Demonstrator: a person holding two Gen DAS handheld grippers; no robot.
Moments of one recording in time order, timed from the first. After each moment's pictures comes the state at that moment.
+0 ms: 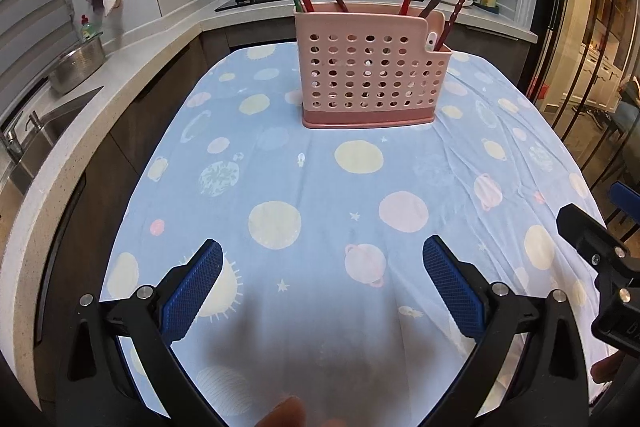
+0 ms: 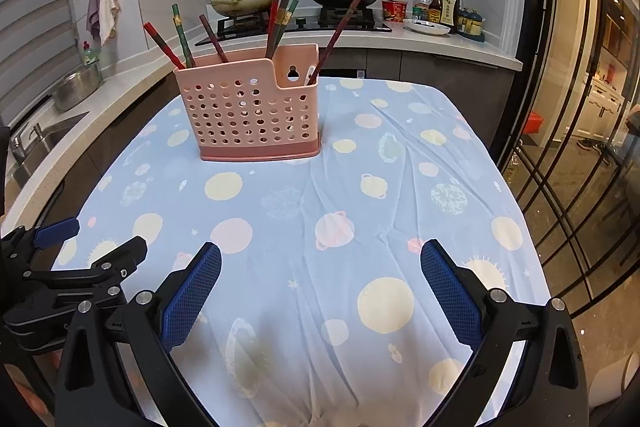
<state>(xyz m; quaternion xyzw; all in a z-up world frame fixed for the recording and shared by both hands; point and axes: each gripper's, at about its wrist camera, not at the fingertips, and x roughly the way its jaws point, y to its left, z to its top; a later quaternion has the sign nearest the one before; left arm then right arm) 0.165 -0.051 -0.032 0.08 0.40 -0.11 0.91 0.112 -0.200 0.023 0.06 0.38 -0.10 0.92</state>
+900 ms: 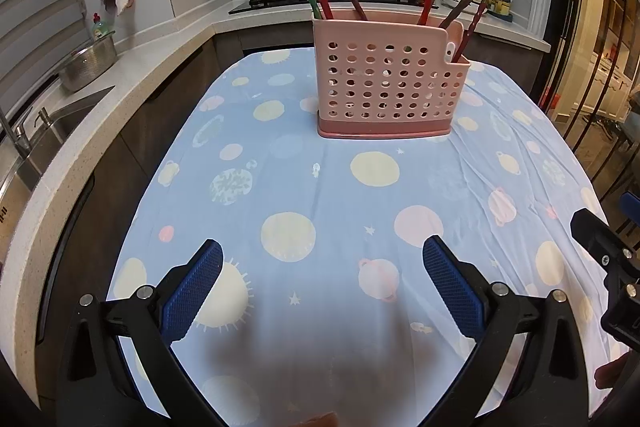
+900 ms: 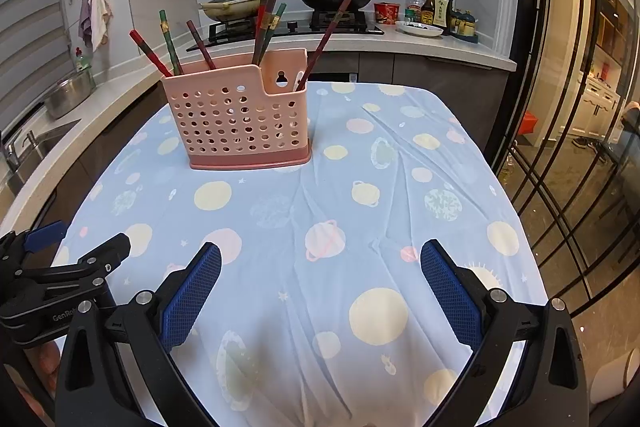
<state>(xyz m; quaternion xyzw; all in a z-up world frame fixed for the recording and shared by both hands) 0.175 -0.049 -0.029 0.07 0.39 -0.09 0.91 0.120 -0.208 0.020 0.06 0.37 -0.11 0.92</state>
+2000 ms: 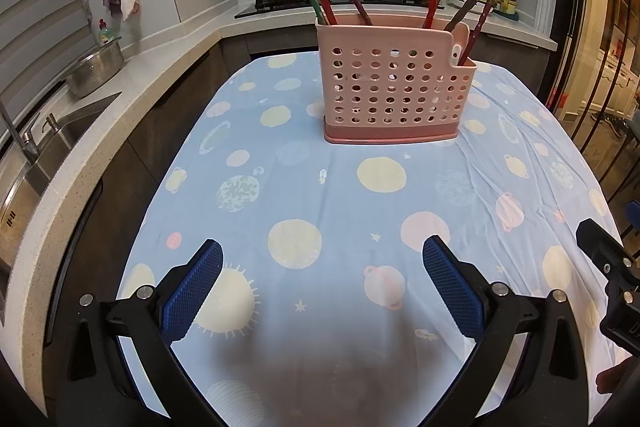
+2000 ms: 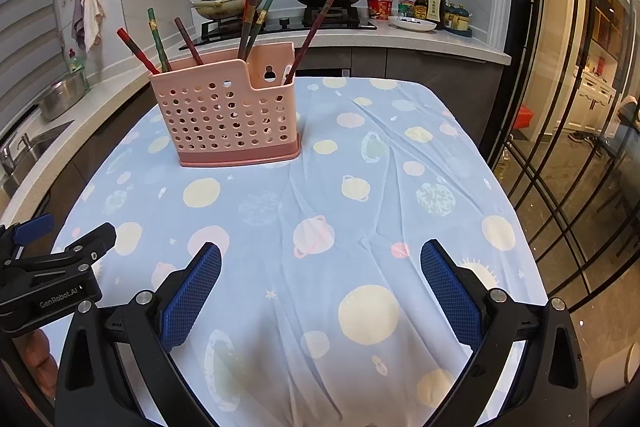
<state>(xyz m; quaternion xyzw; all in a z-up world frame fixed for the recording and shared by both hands) 0.178 -0.053 -0.027 0.08 0.38 -0.07 0.92 0.118 -0.216 0.014 0.06 0.37 -0.12 0.92</state>
